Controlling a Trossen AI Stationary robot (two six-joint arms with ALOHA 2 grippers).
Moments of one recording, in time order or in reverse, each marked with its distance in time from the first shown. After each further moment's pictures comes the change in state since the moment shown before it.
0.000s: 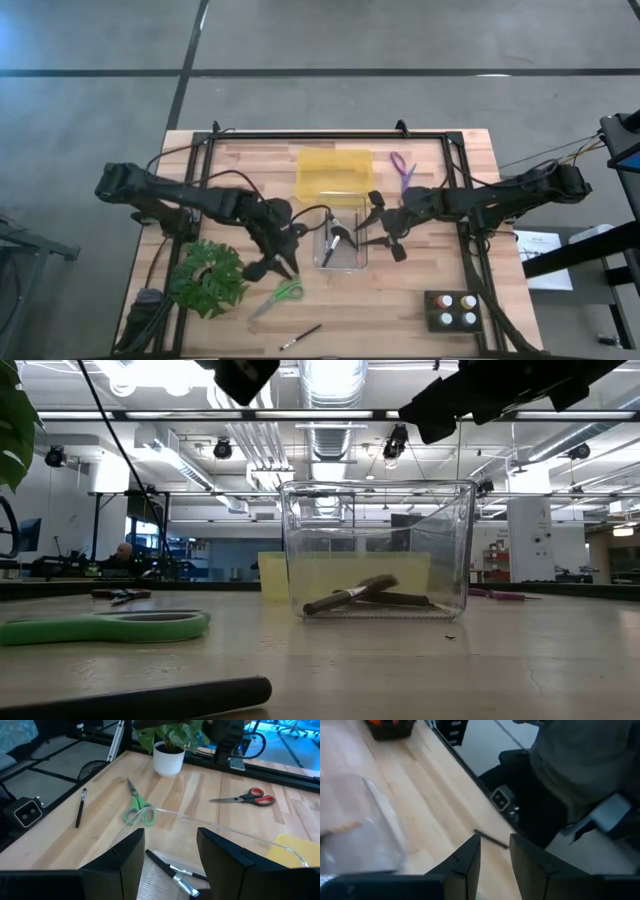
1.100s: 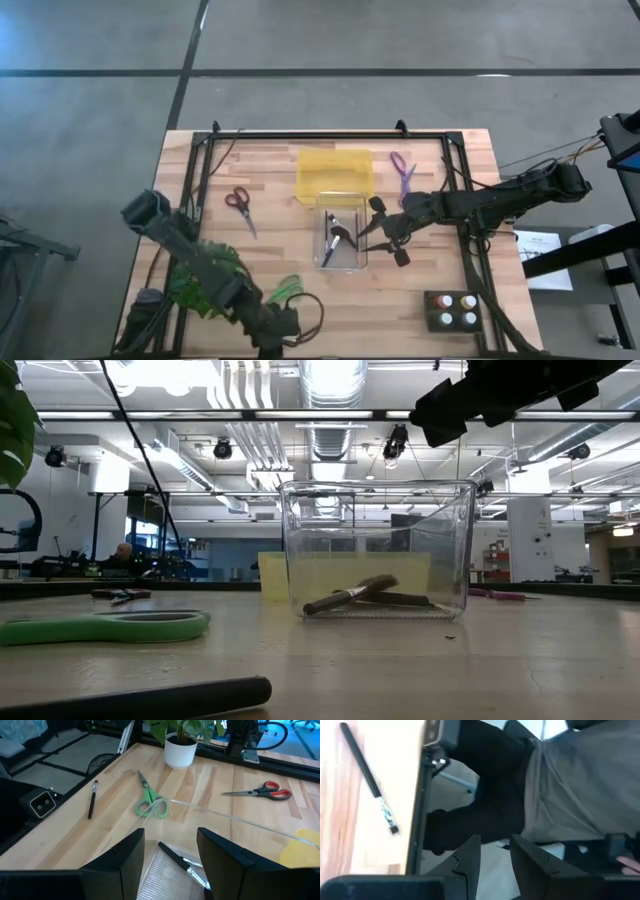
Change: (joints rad) left arm -0.518 0.358 0.327 -0.053 -0.335 -1.145; right arm 0.041 0.000 -0.011 -0.027 0.001 0.010
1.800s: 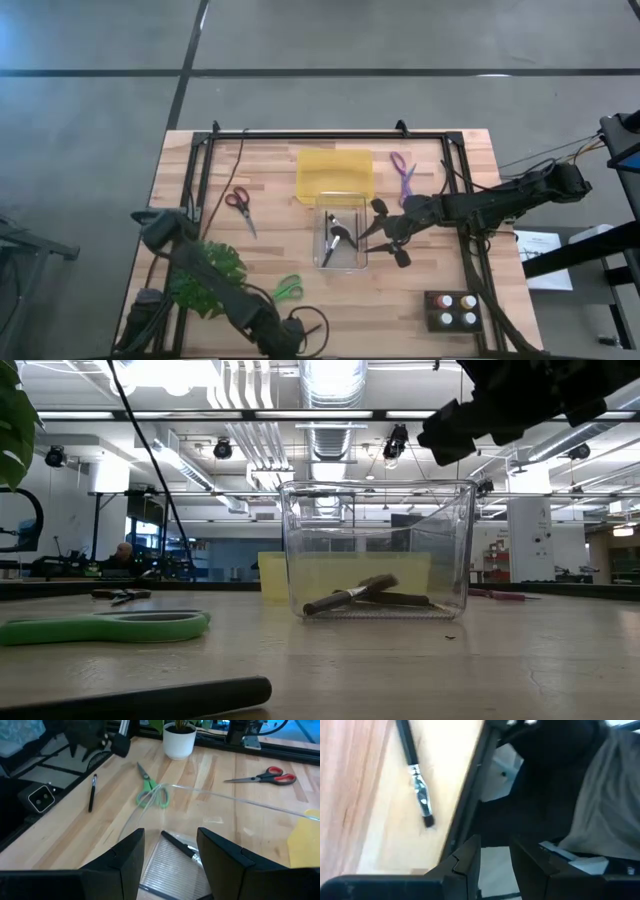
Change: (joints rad) left arm -0.039 0.224 0.001 0.004 0.001 -0.123; right arm -0.001 0.000 -0.076 0.068 0.008 0.049
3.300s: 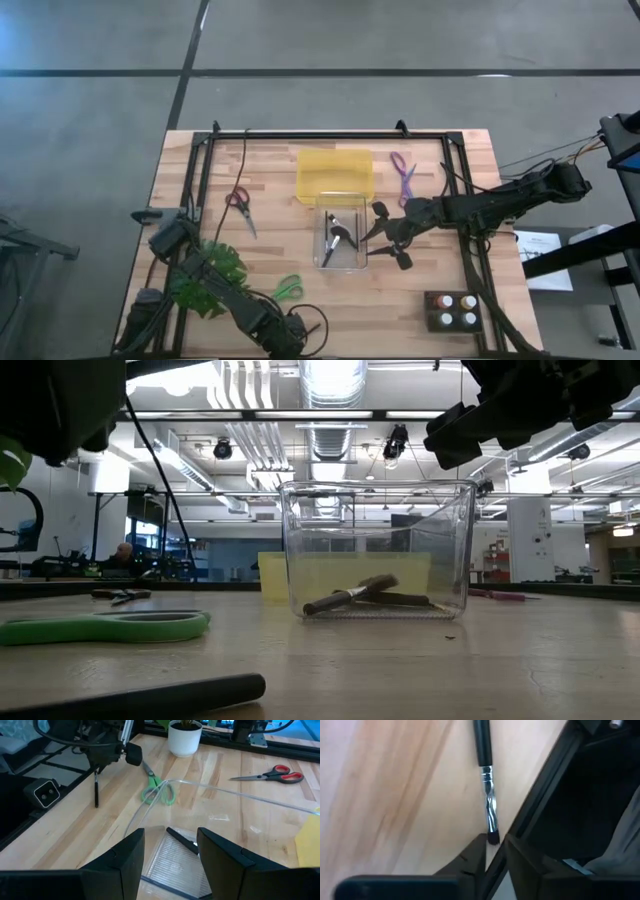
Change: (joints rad) left arm -0.012 0.114 -0.014 -0.027 -0.025 -0.077; right arm 0.018 0.000 -0.026 0.019 0.000 0.000
